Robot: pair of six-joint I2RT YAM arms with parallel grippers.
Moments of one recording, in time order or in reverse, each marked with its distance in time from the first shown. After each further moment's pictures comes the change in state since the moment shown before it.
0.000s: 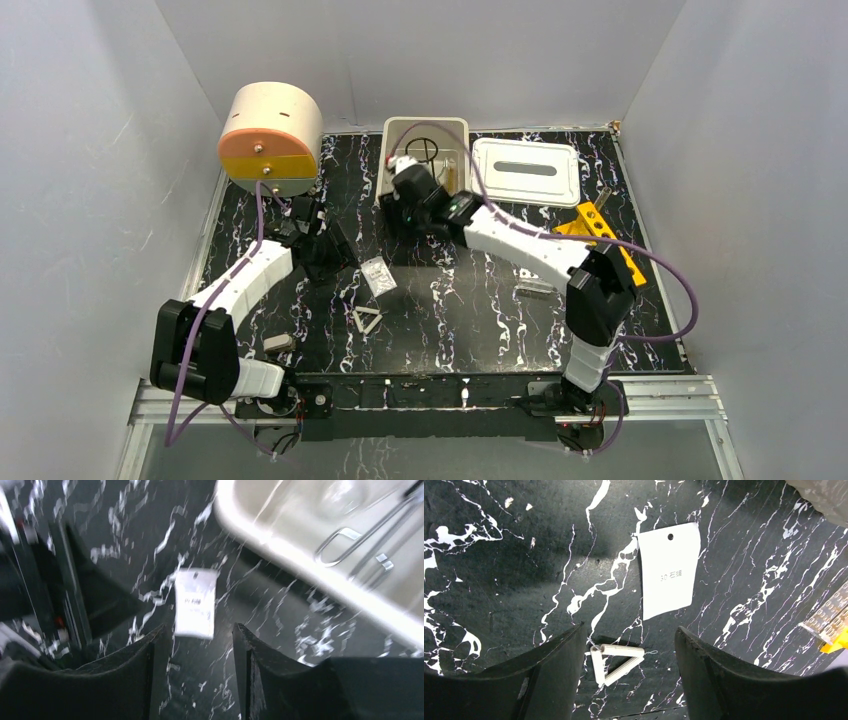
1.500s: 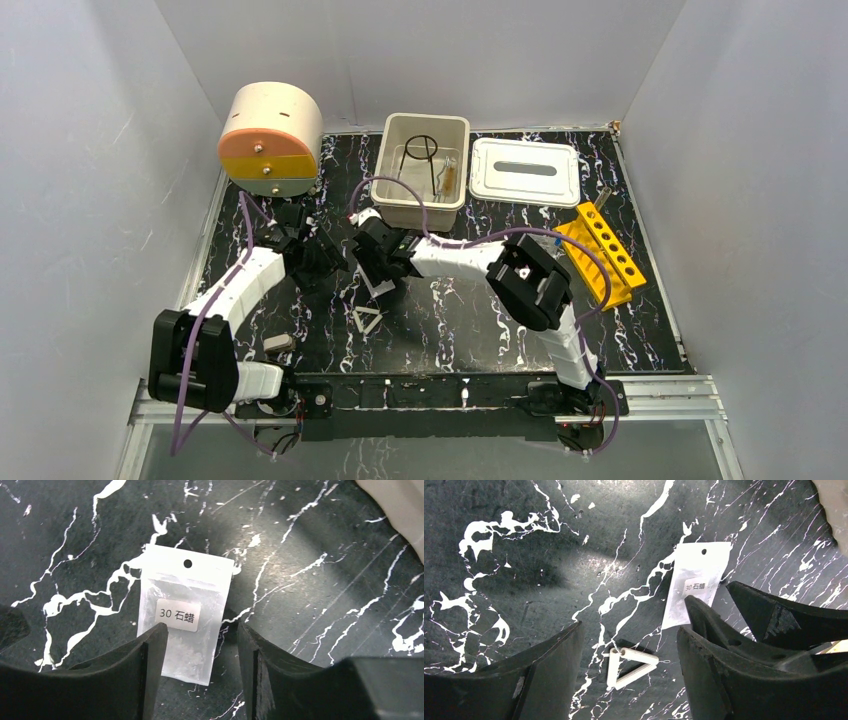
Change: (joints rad) left arm 0.069 -0.040 -0.061 -0.011 -0.045 -0.073; right arm 0.175 0.338 -0.030 0.117 0.145 -0.100
